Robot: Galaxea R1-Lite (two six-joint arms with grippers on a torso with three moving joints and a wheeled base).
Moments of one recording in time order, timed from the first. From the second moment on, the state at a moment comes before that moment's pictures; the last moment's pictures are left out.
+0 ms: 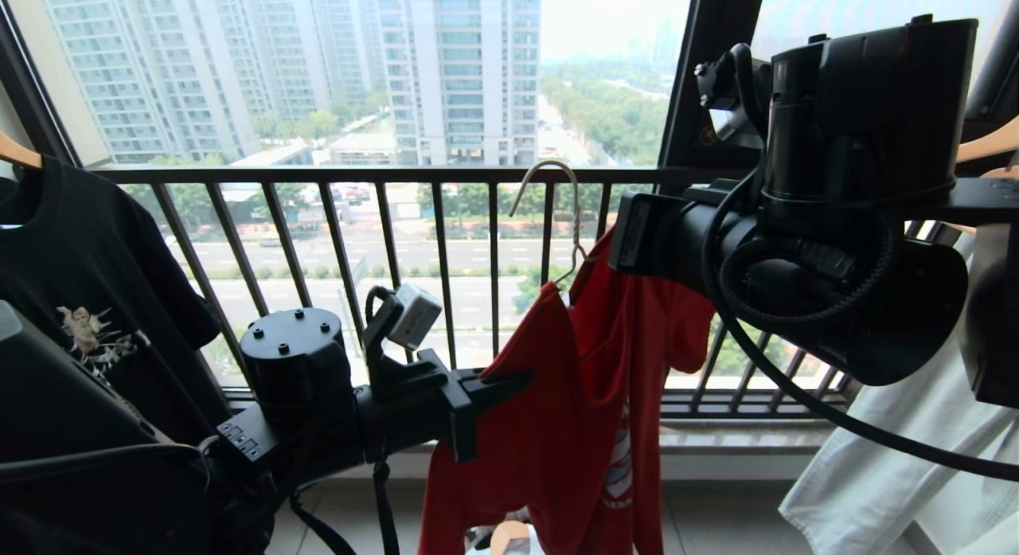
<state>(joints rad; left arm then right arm) -0.59 1.85 -0.56 -1.31 -0.53 -0.21 0.84 1.63 -1.28 -0.18 -0.63 0.32</state>
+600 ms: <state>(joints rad) -0.66 1.91 -0.54 -1.46 -0.41 -0.23 0.87 1.62 -1.28 -0.16 -0.63 0.32</state>
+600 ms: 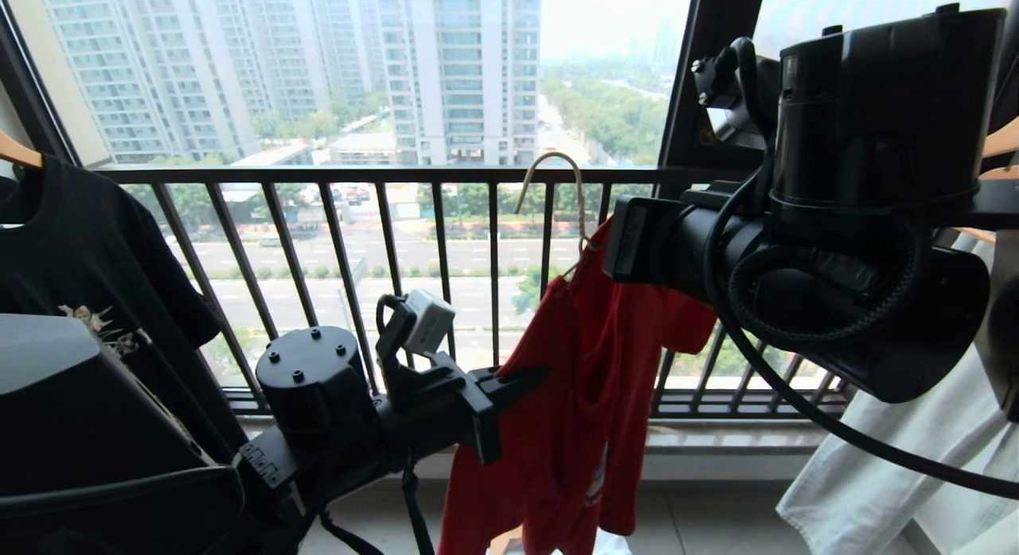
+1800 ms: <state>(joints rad) -0.63 1.90 -0.55 -1.52 -0.37 -0.29 0.84 1.56 -1.22 -0.14 -0.61 0.26</state>
